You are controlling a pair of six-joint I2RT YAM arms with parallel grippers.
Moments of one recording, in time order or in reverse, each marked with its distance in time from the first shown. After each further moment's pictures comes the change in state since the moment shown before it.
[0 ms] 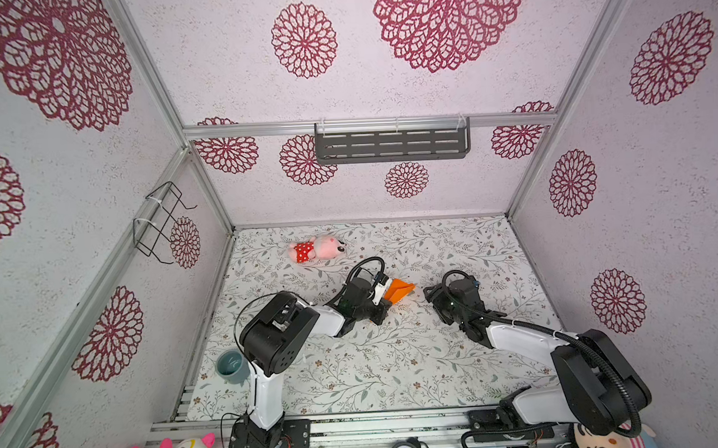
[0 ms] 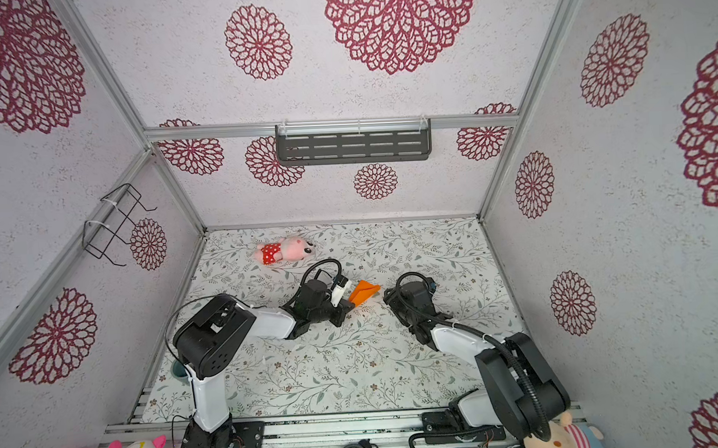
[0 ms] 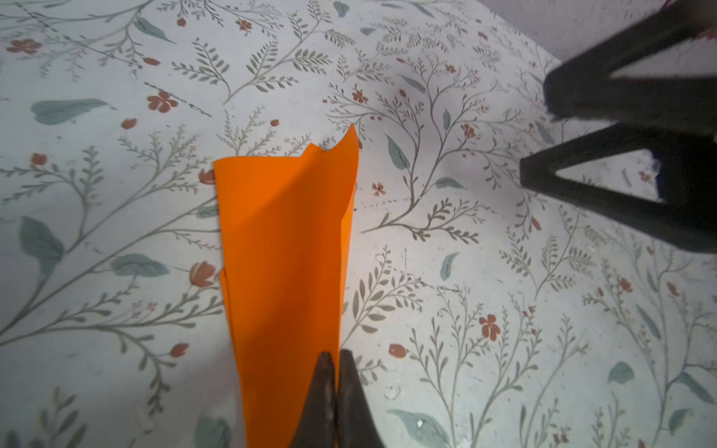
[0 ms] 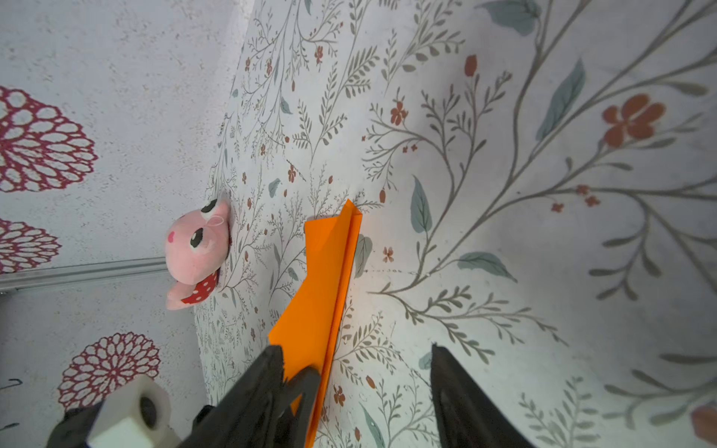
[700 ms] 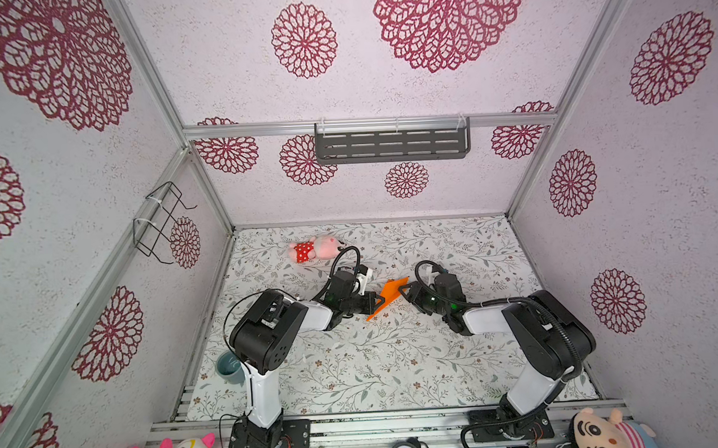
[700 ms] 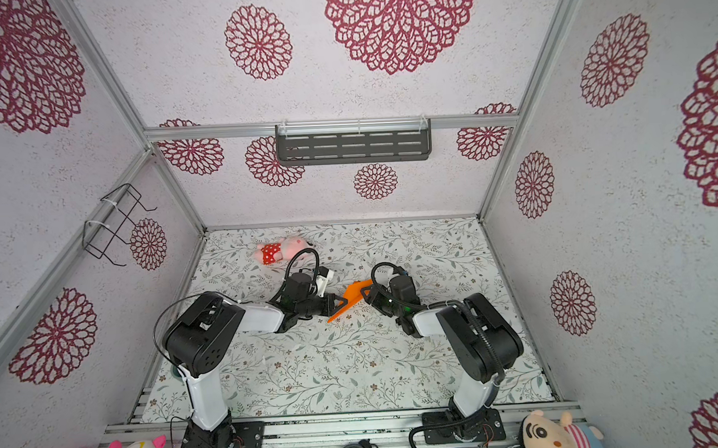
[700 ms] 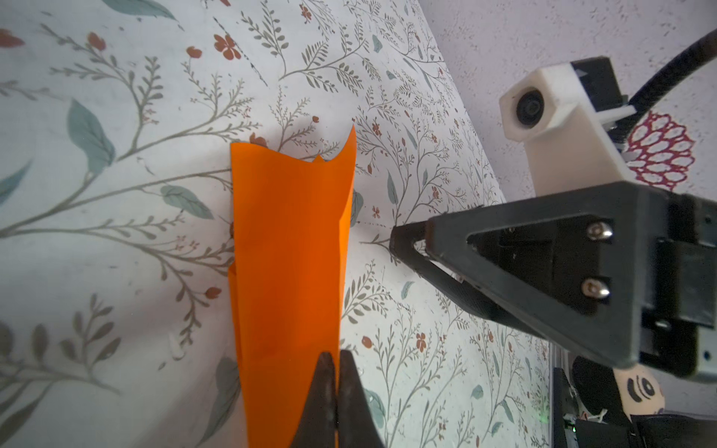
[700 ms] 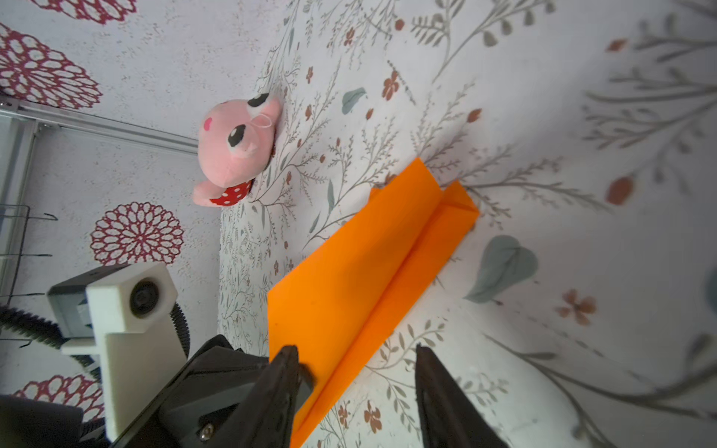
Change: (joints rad) left arm 0.109 -0.015 -0.019 -0.008 0.211 -0.391; right arm 0.029 0.361 0.124 0.354 -0.306 -0.194
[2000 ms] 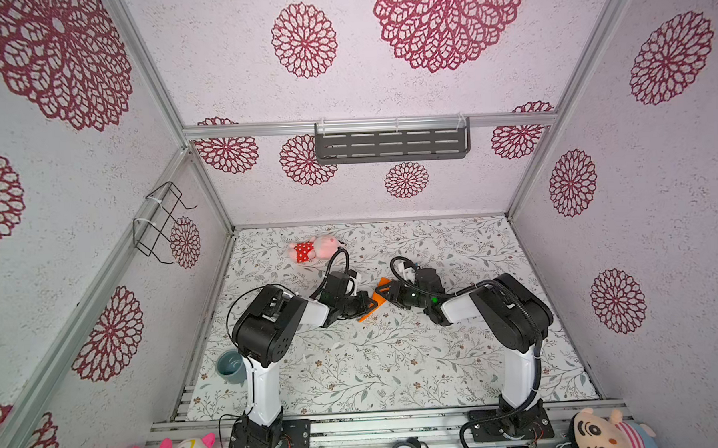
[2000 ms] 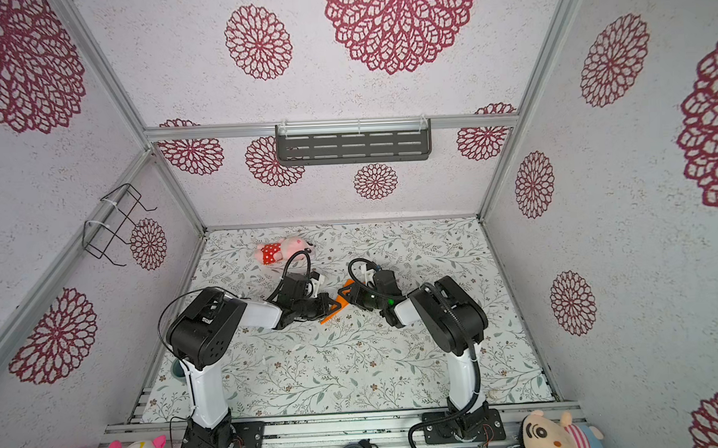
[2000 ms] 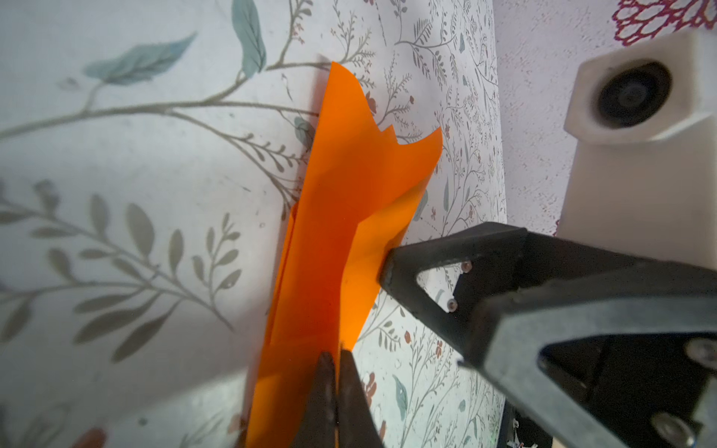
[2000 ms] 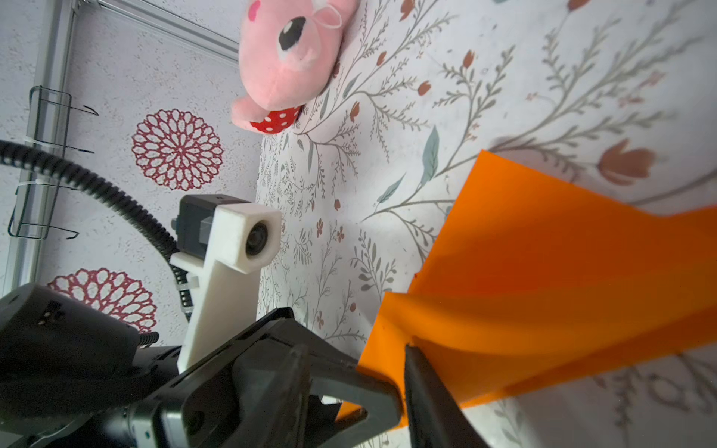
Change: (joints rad) left arm 0.056 0.053 0.016 -0.079 0.030 -0.205; right arm 0.043 0.254 0.190 0.125 -0.213 -0.046
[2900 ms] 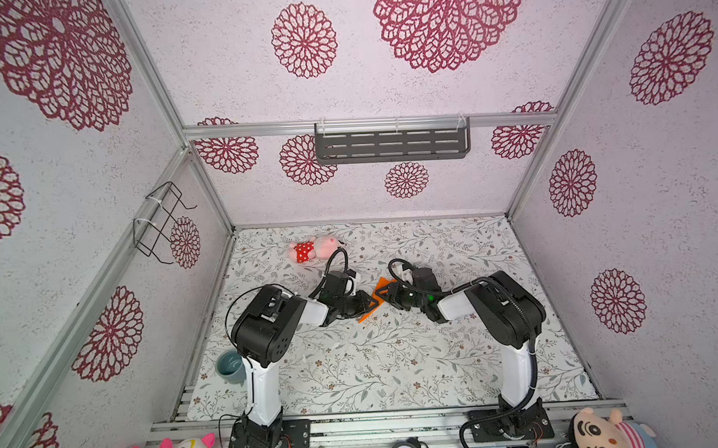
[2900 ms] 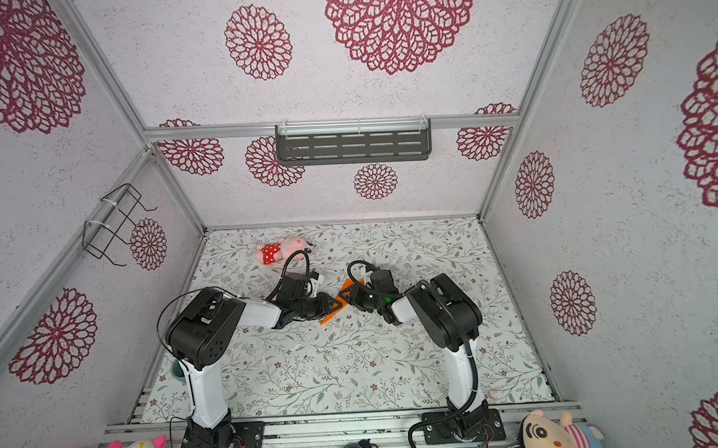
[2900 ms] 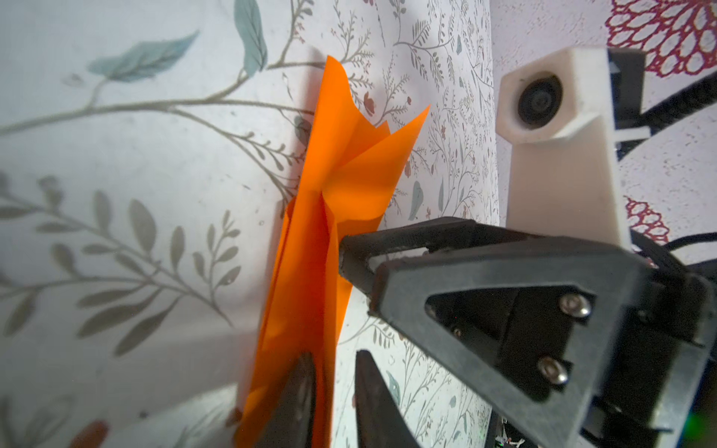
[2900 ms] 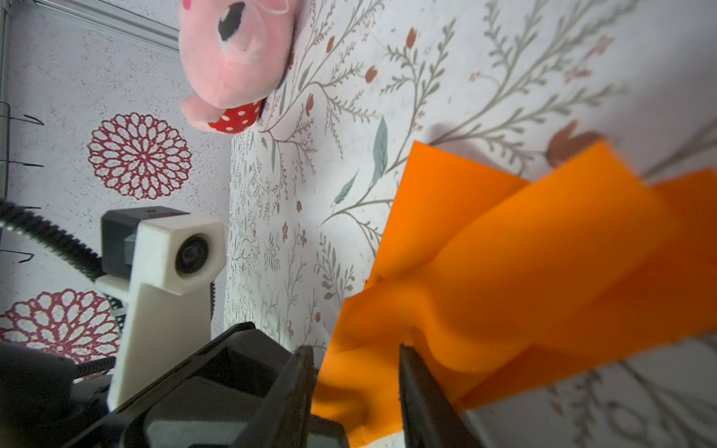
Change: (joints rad) left arm 0.009 -0.016 0.000 -0.029 0.006 -0.012; right arm 0.000 0.047 0.050 -0.092 0.024 0.005
